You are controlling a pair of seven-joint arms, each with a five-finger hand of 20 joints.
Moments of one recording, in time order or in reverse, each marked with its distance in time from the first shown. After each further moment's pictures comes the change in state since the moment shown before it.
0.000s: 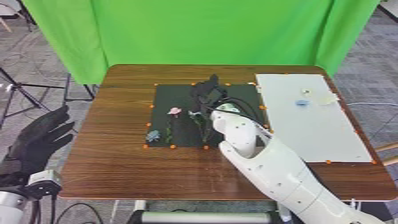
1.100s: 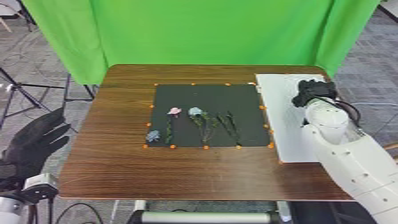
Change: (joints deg) left arm 1.5 -1.7 -0.8 -0.5 0.0 0.3 1.5; right arm -6.8 20.3 20.5 0.3 14.7 -7.6 17.3
